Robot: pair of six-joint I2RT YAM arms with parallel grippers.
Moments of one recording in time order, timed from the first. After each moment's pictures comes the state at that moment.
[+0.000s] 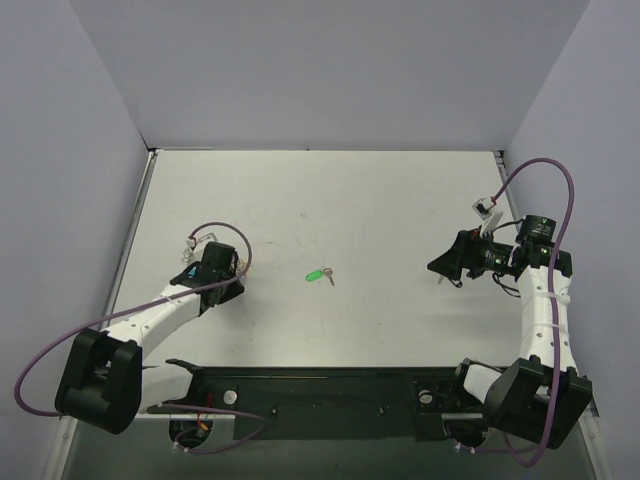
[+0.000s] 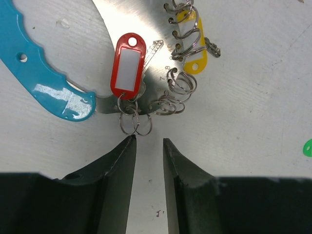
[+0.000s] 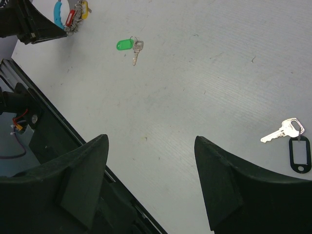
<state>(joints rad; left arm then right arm) -0.35 1.21 0.57 -0.33 -0.26 -0.75 -0.35 1.11 0.91 -0.86 -1.00 -0.41</state>
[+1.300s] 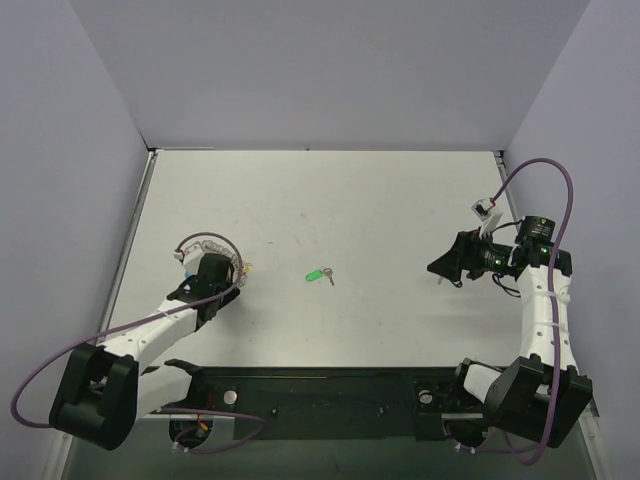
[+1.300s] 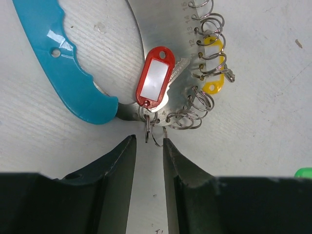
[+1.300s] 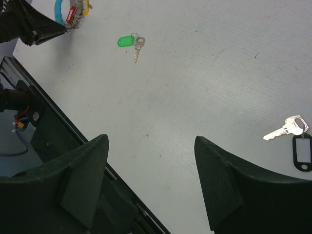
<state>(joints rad) -0.34 1.14 0.44 -0.20 -0.36 -0.89 -0.35 1.11 0.91 -0.88 -1.00 -0.43</state>
